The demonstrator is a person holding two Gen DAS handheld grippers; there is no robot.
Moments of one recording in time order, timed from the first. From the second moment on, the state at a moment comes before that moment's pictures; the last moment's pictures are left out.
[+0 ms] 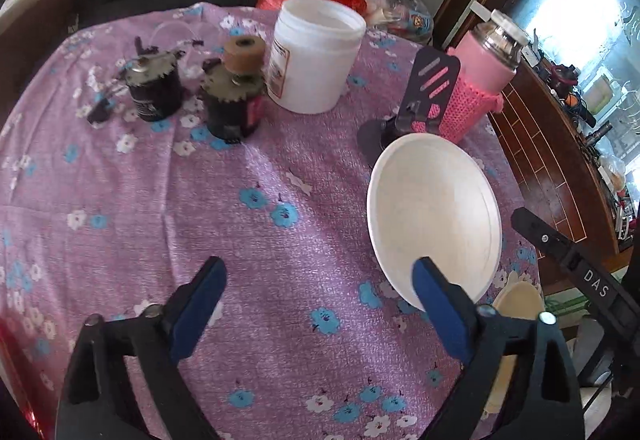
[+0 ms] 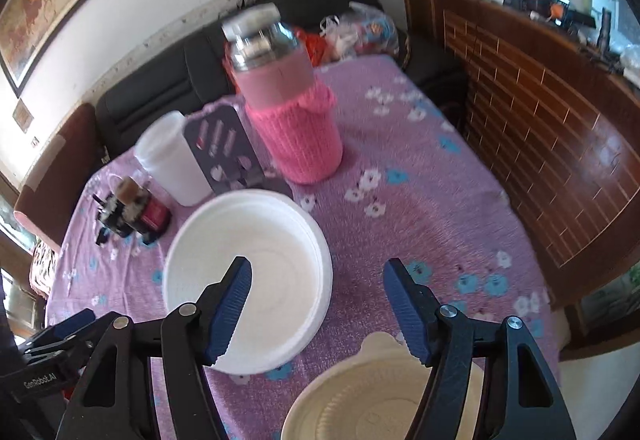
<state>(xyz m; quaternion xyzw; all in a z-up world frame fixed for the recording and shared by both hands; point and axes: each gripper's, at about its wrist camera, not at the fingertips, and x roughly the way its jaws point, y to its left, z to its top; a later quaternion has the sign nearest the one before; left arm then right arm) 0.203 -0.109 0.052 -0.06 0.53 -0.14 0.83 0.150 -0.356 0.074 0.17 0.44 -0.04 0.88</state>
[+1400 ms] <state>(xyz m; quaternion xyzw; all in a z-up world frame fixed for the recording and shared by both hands) 0.042 0.031 0.078 -0.08 0.43 -0.07 0.89 0.055 -0.161 0.057 0.12 0.46 0.14 0.87</state>
